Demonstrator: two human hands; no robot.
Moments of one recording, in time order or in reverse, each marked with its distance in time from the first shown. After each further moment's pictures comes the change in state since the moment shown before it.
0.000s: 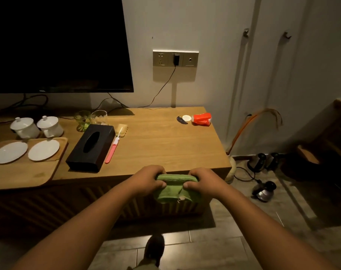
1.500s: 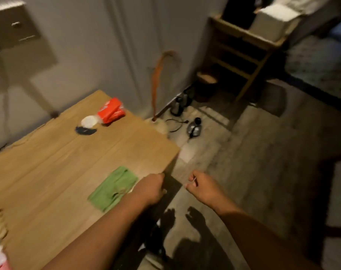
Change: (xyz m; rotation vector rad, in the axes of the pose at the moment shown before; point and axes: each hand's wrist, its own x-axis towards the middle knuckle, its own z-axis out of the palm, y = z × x) left_hand 0.249 0.051 0.077 0.602 -0.556 0.490; right_hand 0.034 0.122 0.031 0.377 0.486 0.852
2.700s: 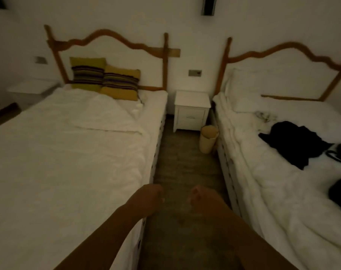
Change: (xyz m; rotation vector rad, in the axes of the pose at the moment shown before) left_hand -0.480 0.986 0.684 0.667 -0.825 1.743; right_hand -1.040 0.663 0.047 0.794 1.029 1.586
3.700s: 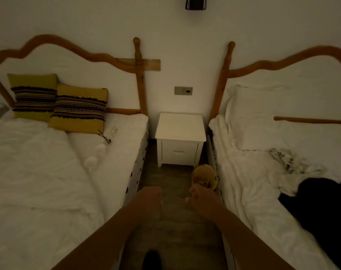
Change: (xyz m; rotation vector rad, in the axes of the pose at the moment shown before) left_hand 0.702 0.065 -0.134 0.068 -0.112 -0.032; right_hand 0.616 0.120 -0.338 0.119 0.027 -0.002
